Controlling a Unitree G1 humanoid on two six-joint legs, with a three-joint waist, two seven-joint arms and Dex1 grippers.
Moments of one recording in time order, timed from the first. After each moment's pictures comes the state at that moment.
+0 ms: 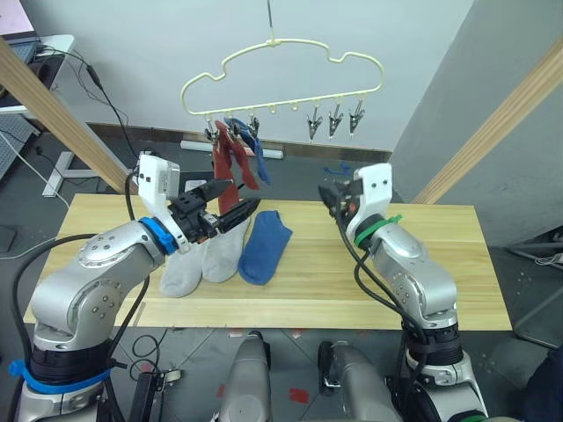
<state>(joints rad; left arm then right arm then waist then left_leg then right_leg) -0.31 0.66 0.20 -0.45 -0.79 0.70 -0.48 -0.49 0.01 0.07 -0.30 0.17 0.67 0.15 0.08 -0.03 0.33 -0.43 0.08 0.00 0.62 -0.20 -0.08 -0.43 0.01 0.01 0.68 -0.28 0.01</state>
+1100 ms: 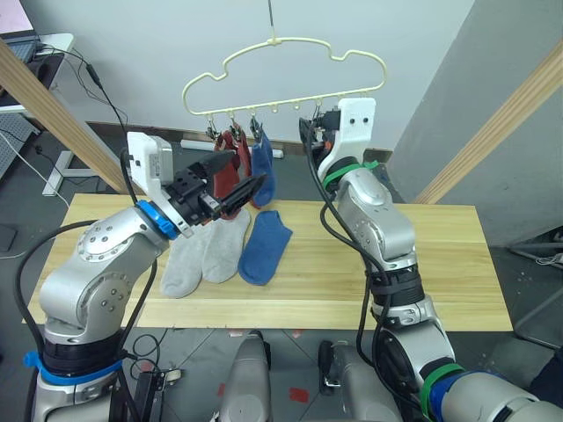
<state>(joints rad) -0.37 0.62 0.20 -0.47 -0.77 0.63 -0.49 -0.82 0.13 0.02 0.07 0.14 0.44 0.02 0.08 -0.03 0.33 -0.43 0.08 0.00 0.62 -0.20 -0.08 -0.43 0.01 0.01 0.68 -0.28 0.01</state>
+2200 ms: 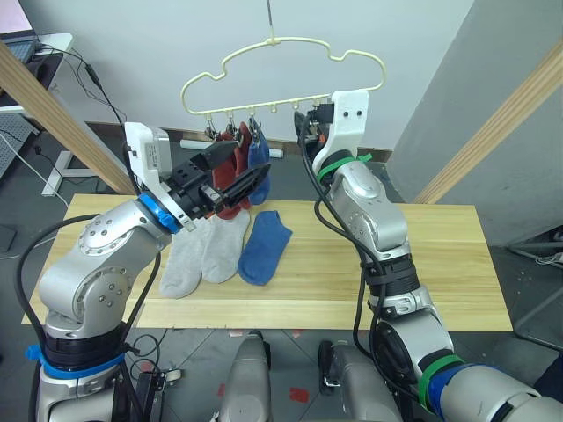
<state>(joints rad) -0.41 0.61 0.21 -0.47 -0.82 0.65 -0.46 -0.88 0.13 0.02 0.16 0.15 0.38 0.02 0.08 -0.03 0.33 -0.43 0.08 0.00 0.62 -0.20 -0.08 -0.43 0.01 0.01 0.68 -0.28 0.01</state>
